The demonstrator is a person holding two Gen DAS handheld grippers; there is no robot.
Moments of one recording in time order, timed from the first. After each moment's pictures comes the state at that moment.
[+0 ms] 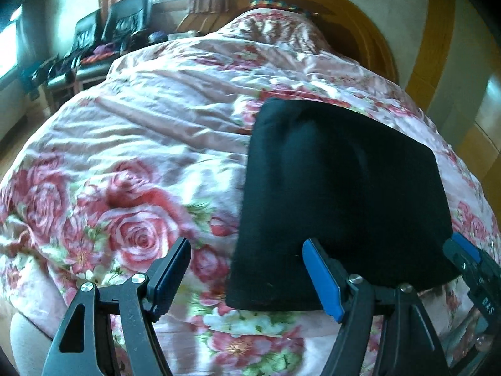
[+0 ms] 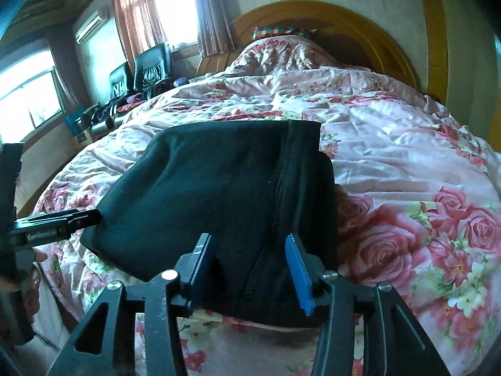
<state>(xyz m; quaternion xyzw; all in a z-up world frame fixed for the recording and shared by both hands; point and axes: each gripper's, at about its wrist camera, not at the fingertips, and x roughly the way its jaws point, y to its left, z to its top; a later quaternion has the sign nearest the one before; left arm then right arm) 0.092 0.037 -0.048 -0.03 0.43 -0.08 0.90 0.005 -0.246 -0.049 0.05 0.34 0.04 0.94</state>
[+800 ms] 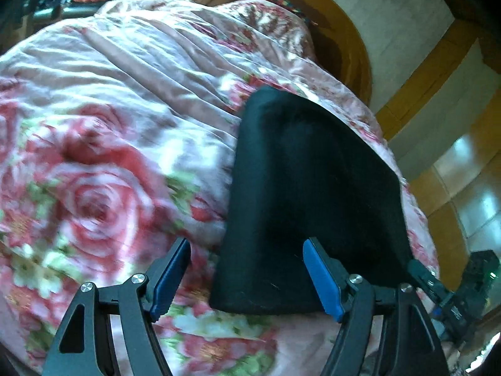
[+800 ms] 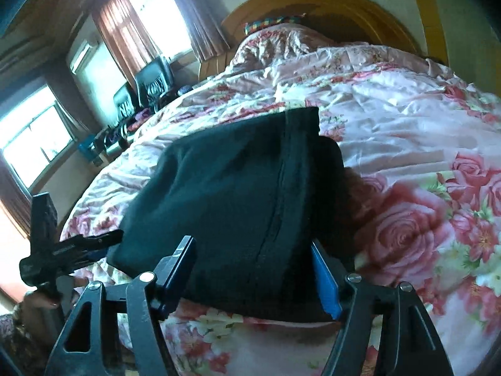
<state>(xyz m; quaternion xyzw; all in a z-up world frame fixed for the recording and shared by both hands) 0.107 0.063 -0.079 -0.19 0.45 -0.19 0.85 0.010 -0.264 -0.053 0.16 0.35 0.07 0.92</state>
